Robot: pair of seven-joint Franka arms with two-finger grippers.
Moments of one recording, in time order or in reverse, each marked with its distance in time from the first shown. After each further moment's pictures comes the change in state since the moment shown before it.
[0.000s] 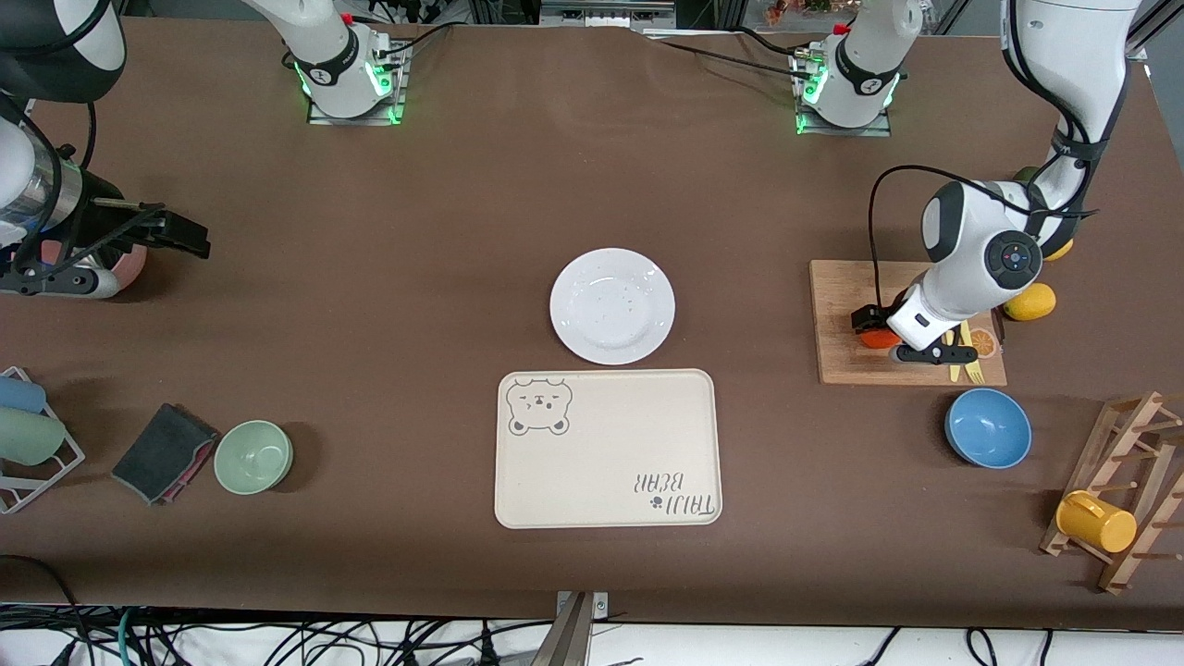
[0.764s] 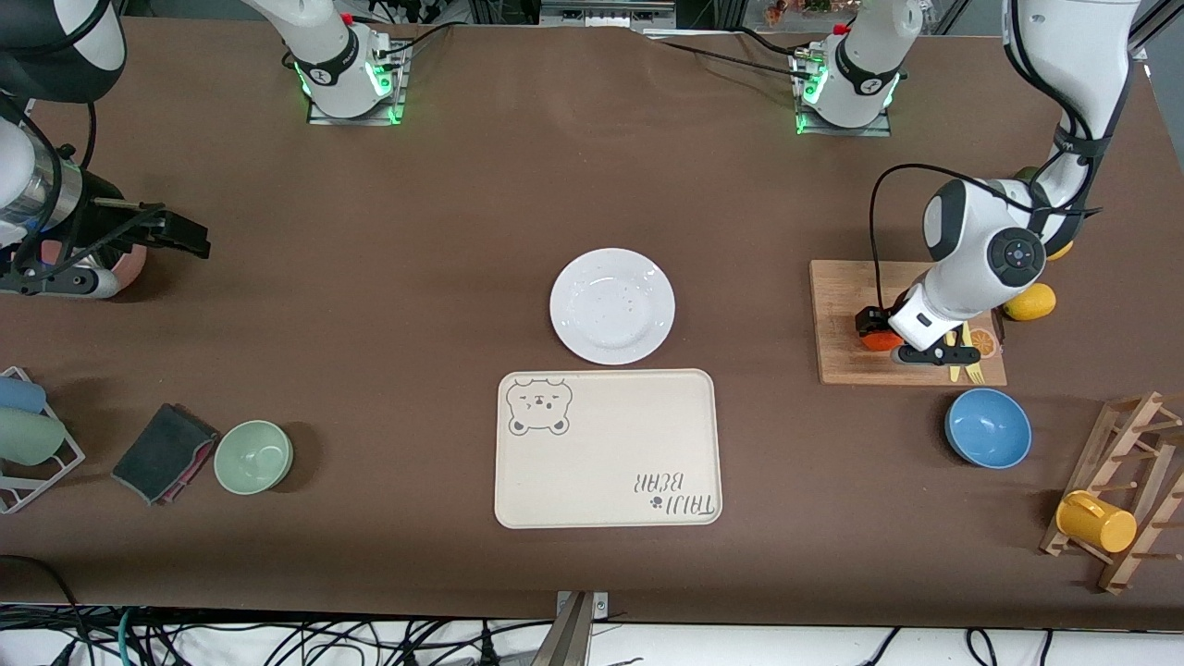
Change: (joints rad) left arm 0.001 -0.047 -0.026 0.009 -0.002 -0.009 0.001; right arm 0.000 0.000 0.000 0.000 0.000 0.000 0.000
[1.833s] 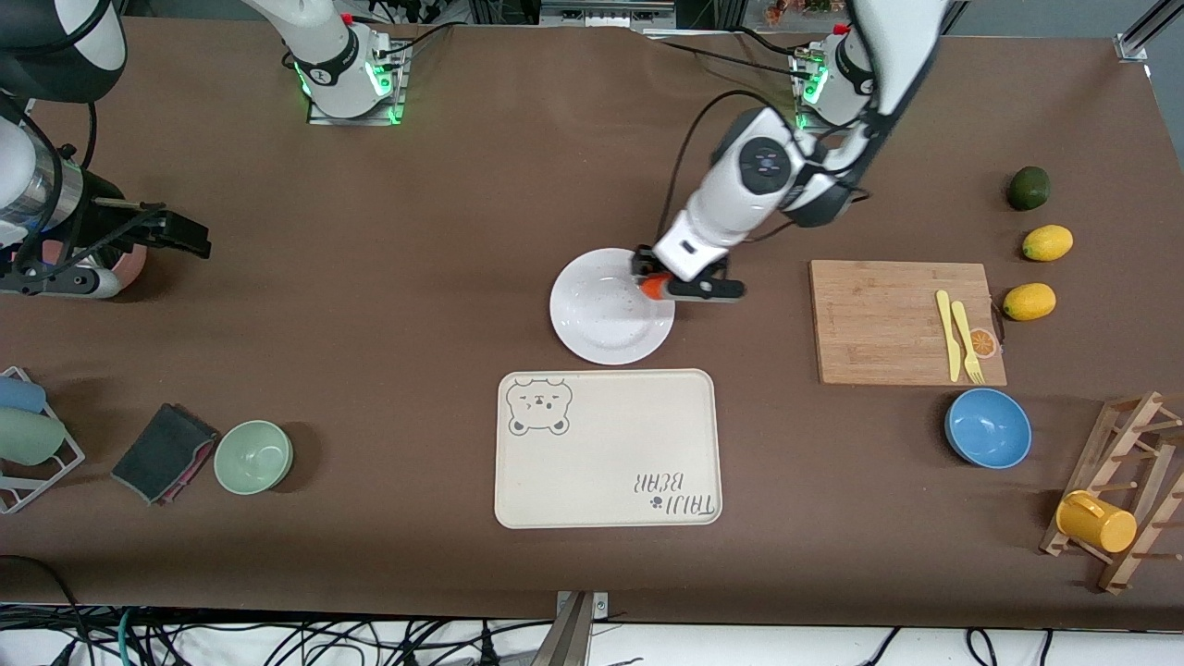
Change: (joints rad) left arm -0.348 0.112 -0.341 0.158 -0.161 0.117 -0.631; right arm 0.000 0.000 0.001 0.000 0.000 -0.001 0.000
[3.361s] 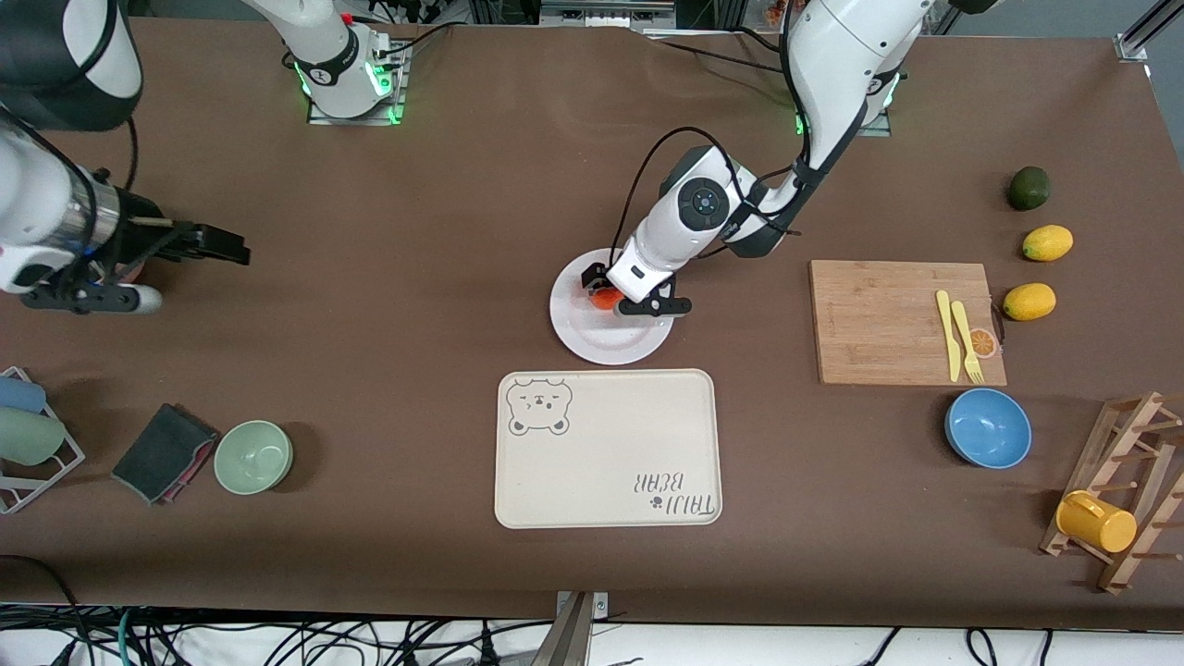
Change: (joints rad) left arm -0.081 0.183 0.047 0.129 0.003 0.063 -0.059; right arm 0.006 0.075 0.005 -0.003 0.163 -0.005 -0.003
